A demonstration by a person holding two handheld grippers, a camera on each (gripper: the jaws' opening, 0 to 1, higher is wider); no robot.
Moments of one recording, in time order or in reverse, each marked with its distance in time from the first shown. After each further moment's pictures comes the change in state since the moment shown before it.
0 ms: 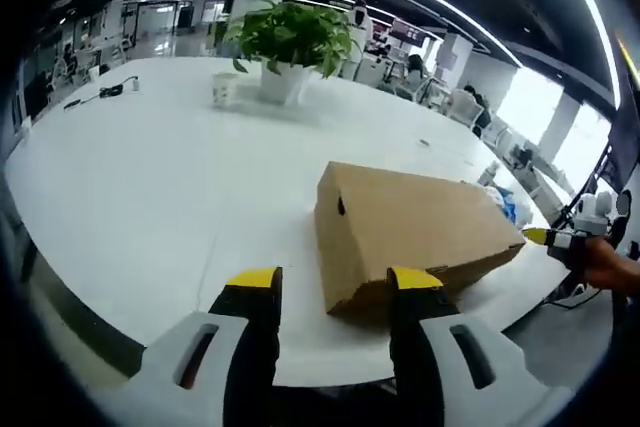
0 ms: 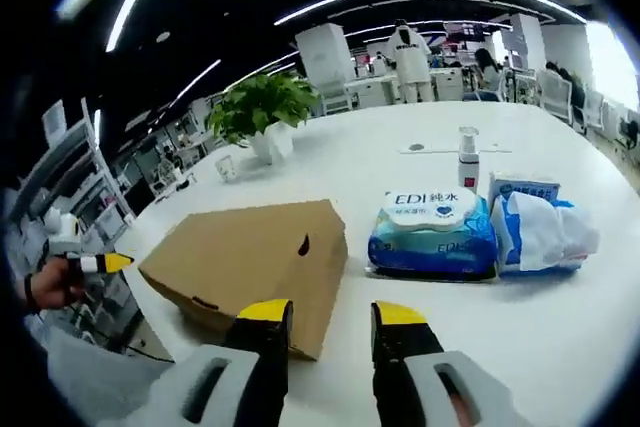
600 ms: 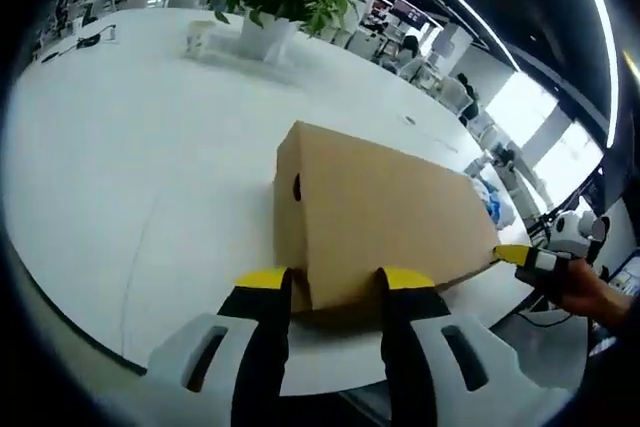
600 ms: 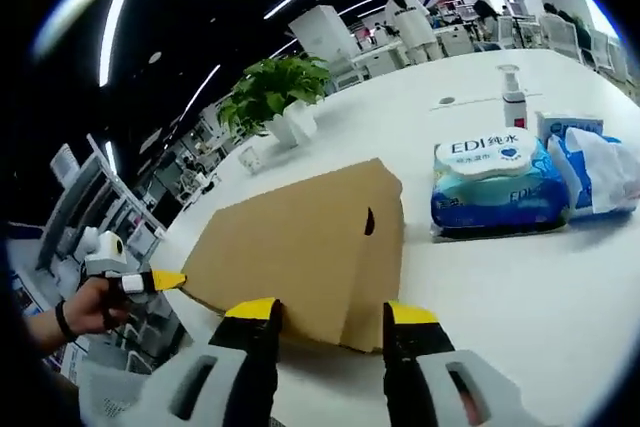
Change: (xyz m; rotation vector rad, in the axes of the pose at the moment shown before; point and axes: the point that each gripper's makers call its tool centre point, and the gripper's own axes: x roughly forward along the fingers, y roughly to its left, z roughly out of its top) left arm 0.041 -0.037 -0.036 -0.153 0.150 -0.118; right arm 0.037 0.039 -0.041 0.163 0.114 0.099
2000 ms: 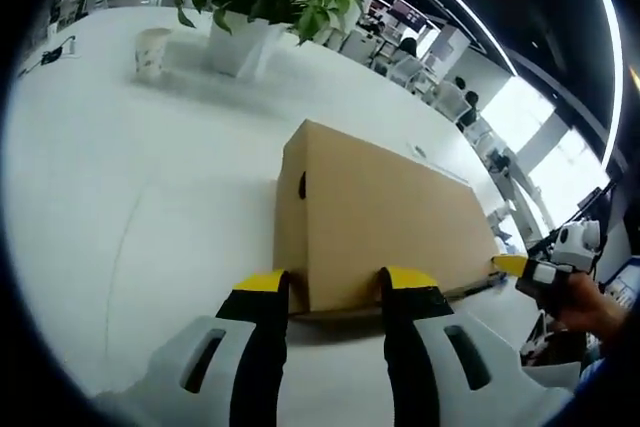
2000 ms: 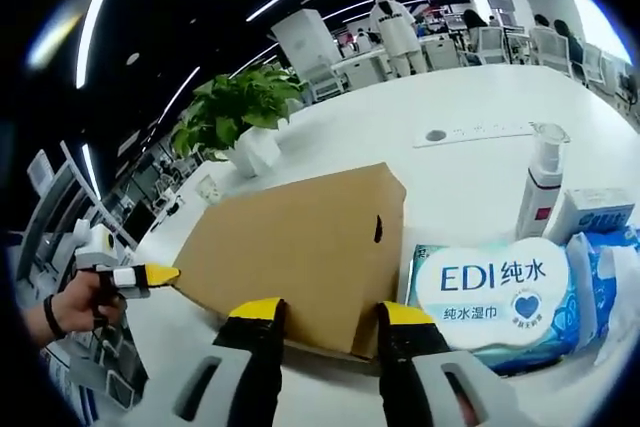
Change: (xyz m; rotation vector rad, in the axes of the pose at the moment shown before) left arm 0.112 -0.010 0.103 0.038 0.028 -0.013; right arm 0.071 -0.045 0.109 -0.067 -0.005 -0.114
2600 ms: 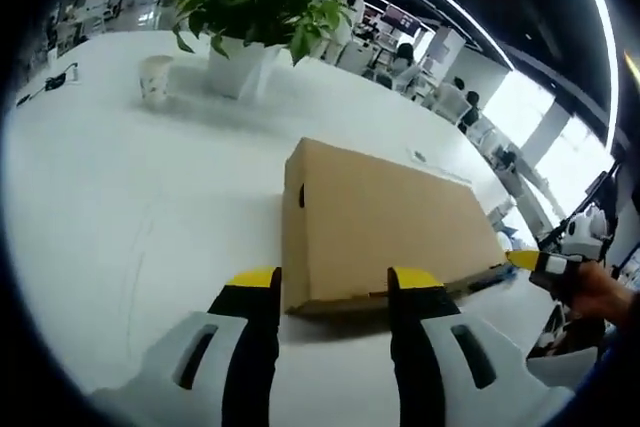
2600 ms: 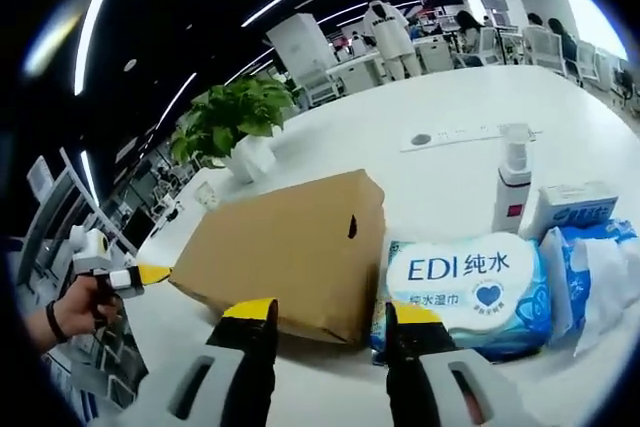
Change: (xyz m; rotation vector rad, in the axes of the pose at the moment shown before) left arm -0.027 -0.004 0.005 0.100 -0.065 0.044; right arm -0.040 -0.023 -0.001 0.018 -0.042 -0.016
